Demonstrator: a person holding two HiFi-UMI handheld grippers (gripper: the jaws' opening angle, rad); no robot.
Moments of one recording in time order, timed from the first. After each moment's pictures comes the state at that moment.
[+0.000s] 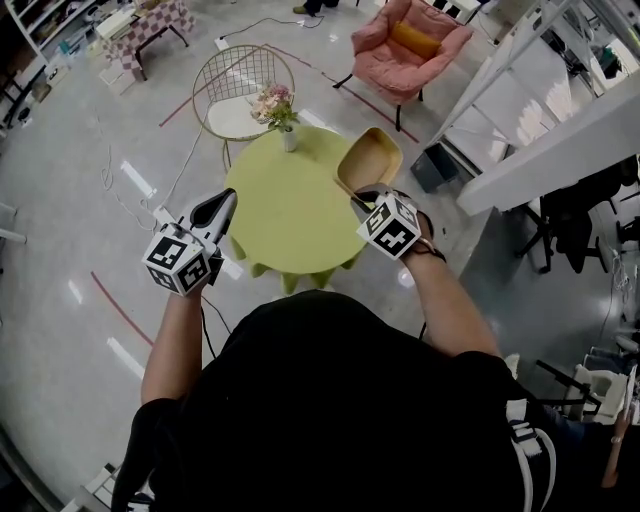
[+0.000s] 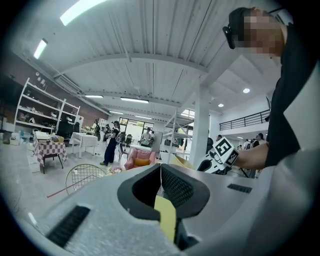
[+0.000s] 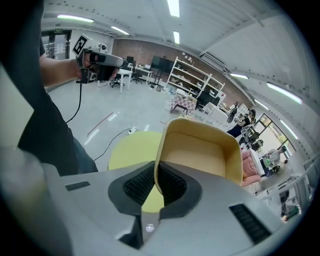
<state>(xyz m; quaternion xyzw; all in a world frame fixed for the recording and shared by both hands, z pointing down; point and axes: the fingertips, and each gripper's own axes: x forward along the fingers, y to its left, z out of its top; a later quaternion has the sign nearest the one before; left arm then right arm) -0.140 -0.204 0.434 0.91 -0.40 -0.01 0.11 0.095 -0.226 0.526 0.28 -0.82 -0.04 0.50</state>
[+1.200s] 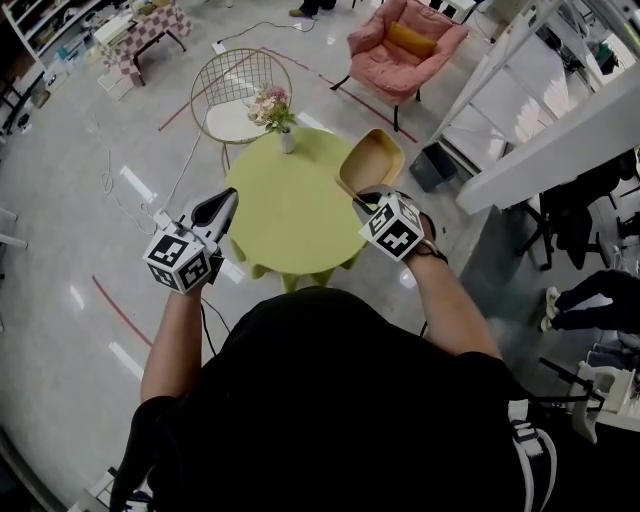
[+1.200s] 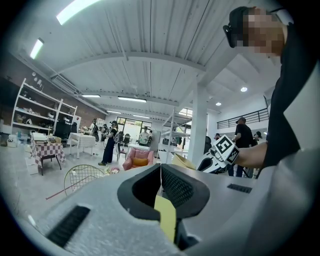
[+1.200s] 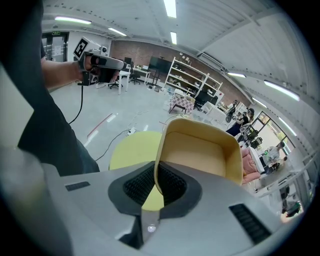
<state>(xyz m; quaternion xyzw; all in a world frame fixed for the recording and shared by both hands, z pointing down) -0.132 -0.206 0.432 0.92 -0.39 0.00 0.10 0.104 -0.220 0.519 0.29 -0.82 -0.03 0.50</state>
